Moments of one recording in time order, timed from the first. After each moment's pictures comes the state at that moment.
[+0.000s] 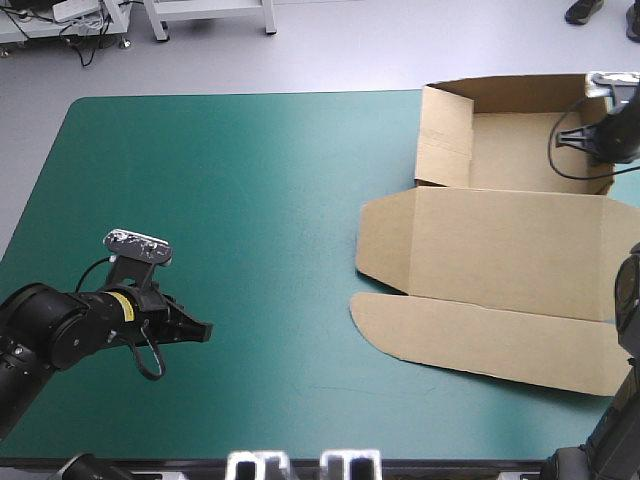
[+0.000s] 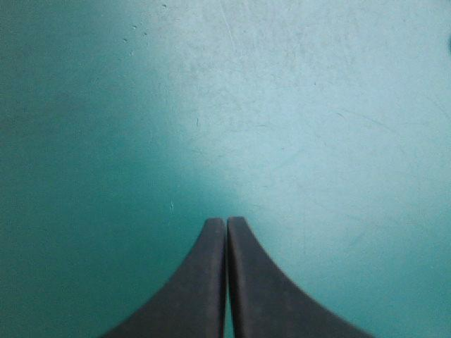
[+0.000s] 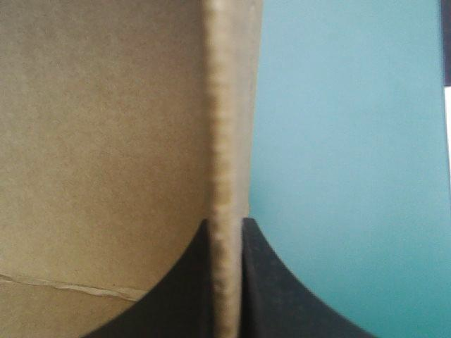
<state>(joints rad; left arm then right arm) -0.50 0.91 -0.92 0.05 1.11 -0.20 -0.27 1.97 -1.97 0.00 1.18 -0.18</state>
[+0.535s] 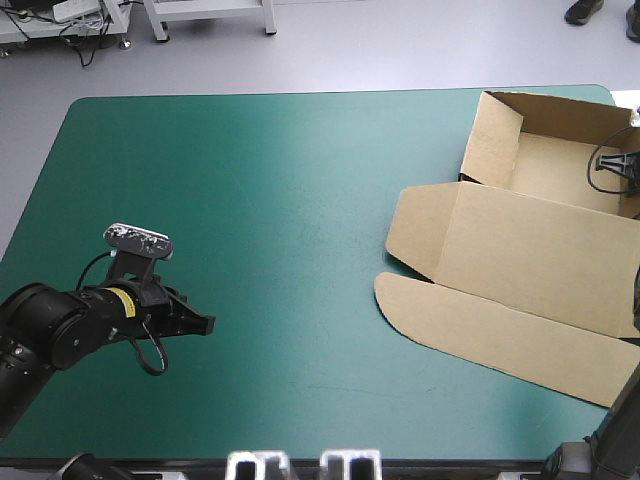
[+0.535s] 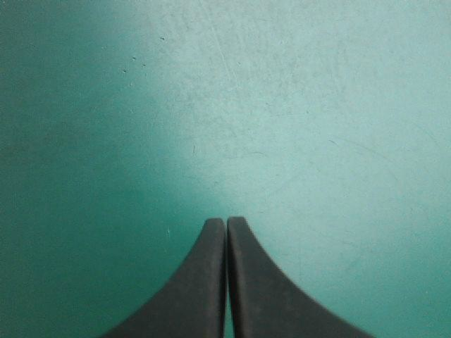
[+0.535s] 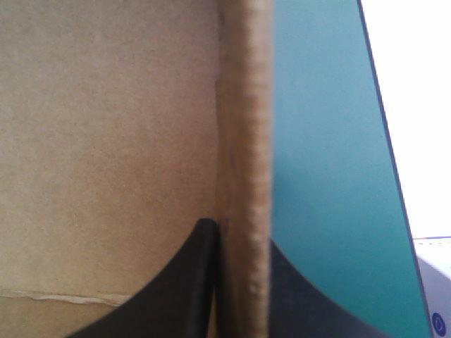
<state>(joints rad) -0.50 0.91 -0.92 0.05 1.06 -0.20 -0.44 2.09 -1.97 0.01 1.17 -0.21</state>
